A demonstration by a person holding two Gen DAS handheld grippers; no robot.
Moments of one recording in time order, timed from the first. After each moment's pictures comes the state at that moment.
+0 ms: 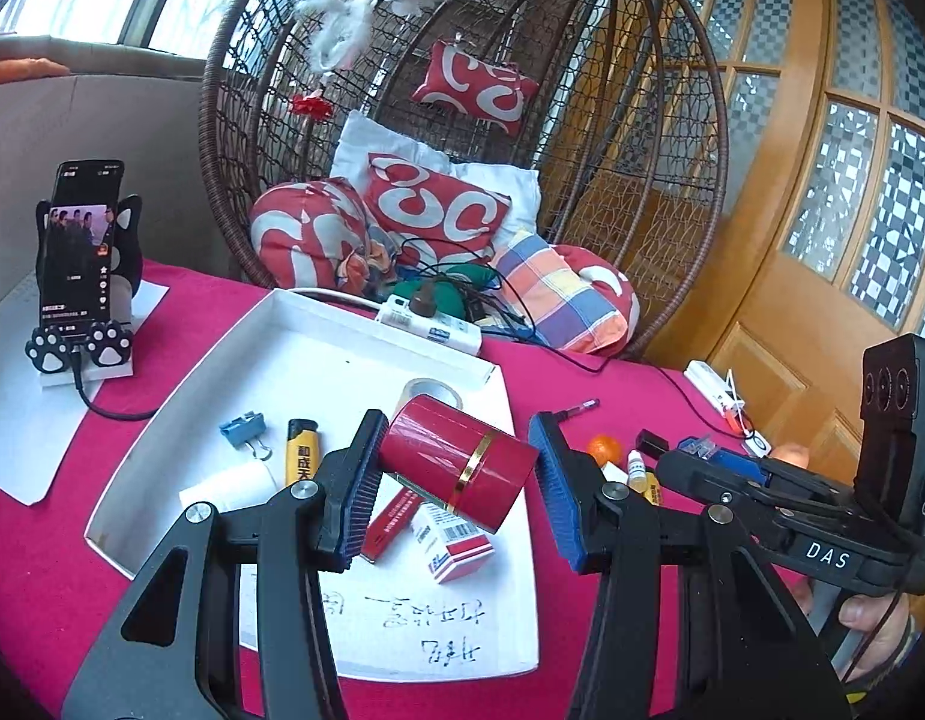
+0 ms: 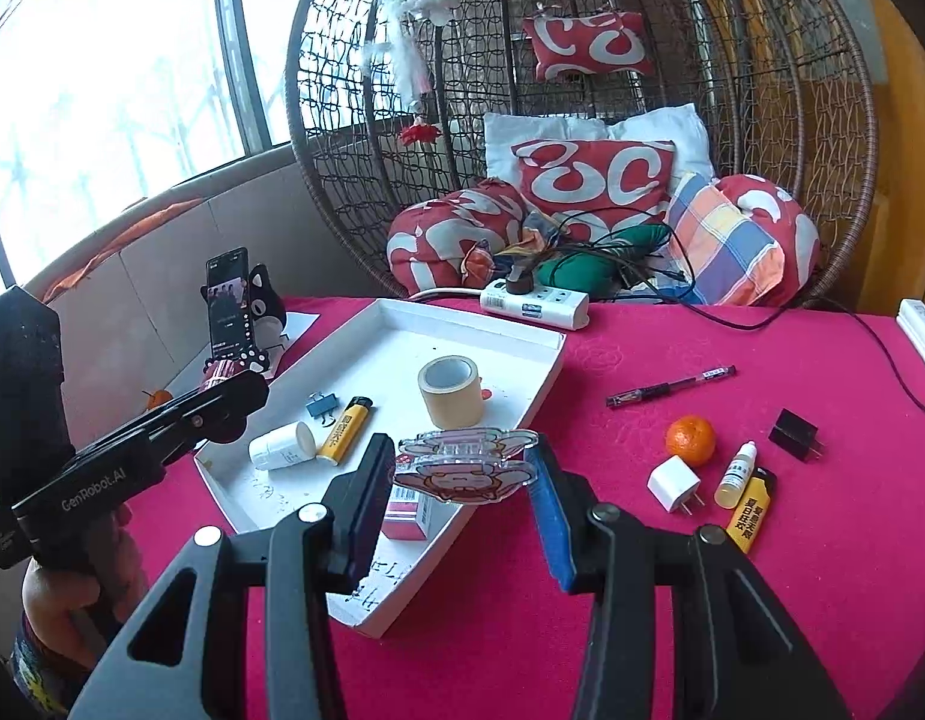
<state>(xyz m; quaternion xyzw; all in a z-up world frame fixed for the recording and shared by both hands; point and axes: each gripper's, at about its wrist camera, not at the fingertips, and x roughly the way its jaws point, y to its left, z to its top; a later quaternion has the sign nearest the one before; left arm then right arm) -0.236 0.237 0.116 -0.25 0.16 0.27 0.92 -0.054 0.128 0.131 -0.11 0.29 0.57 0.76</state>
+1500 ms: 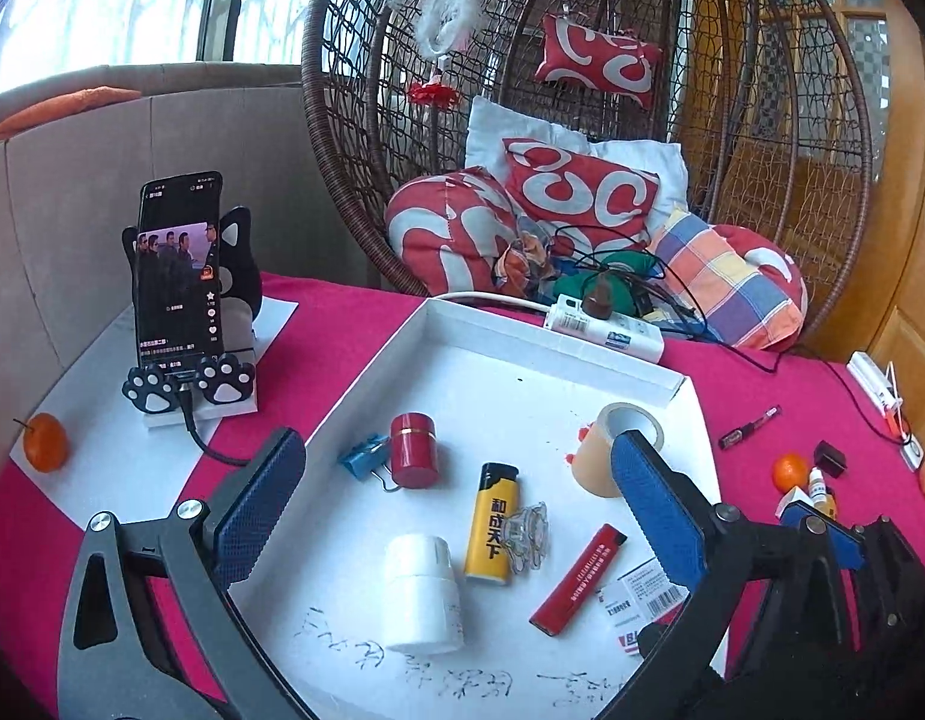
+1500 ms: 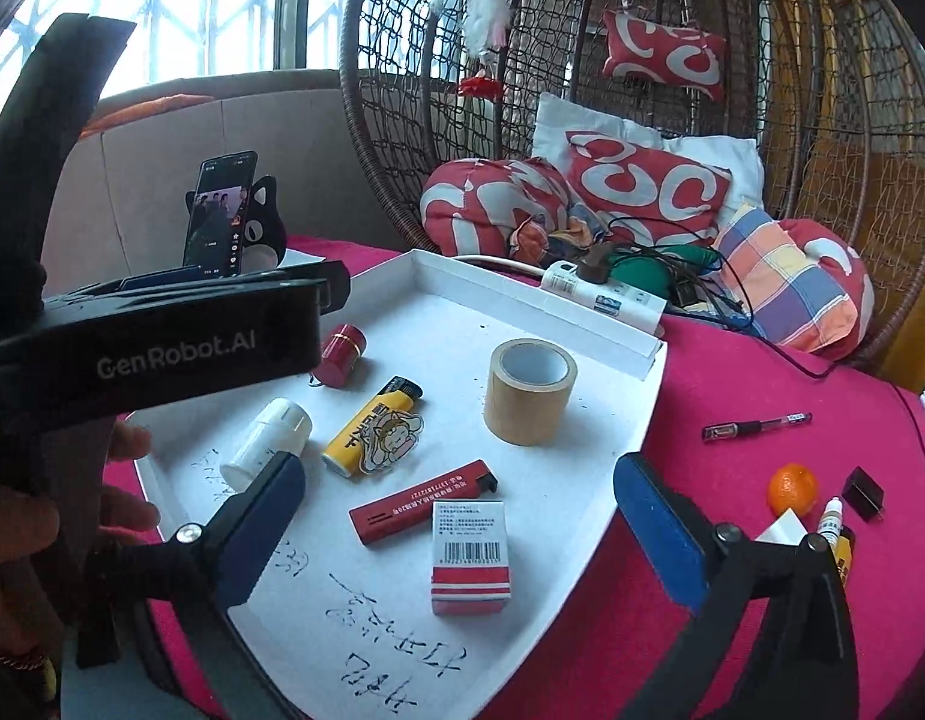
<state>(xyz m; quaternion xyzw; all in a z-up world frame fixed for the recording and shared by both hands) -0.213 0.290 0.095 -0.20 0.22 0.43 0.85 -0.103 0.205 0.079 -0.19 0.23 0.55 0.78</state>
